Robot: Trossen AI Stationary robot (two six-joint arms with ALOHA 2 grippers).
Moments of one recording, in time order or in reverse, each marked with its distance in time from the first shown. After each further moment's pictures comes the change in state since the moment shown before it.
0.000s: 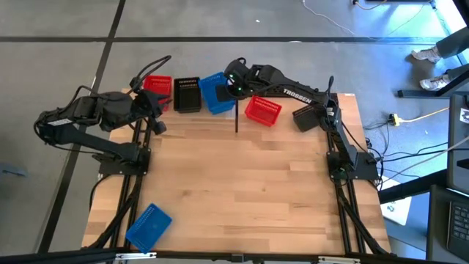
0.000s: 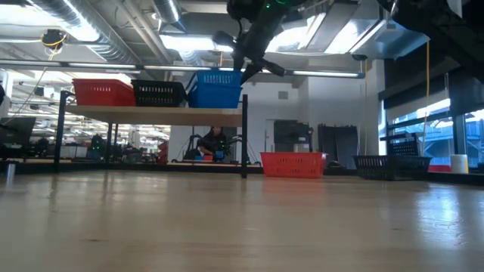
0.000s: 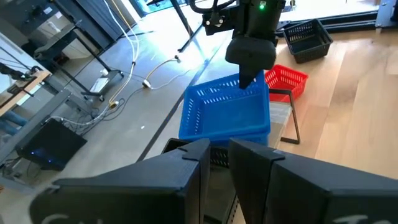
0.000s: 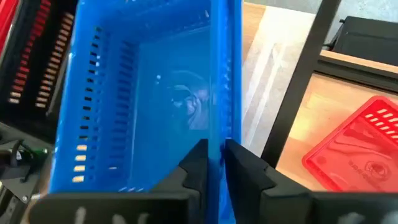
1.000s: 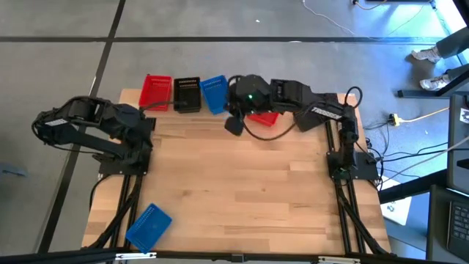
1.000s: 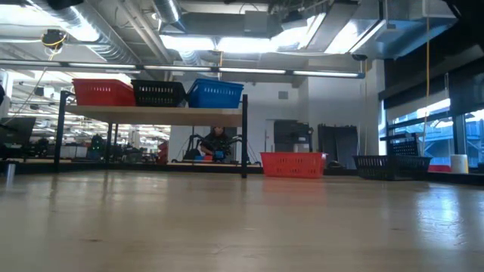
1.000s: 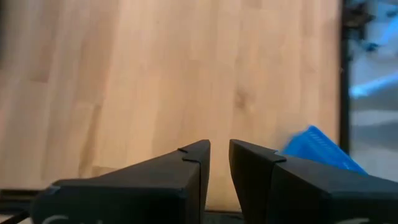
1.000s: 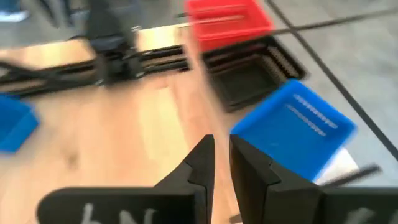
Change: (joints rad) left arm -0.009 -0.029 0.000 -0.570 0.817 -0.374; right arm 0.289 -0.215 0.038 0.045 0.087 -0.771
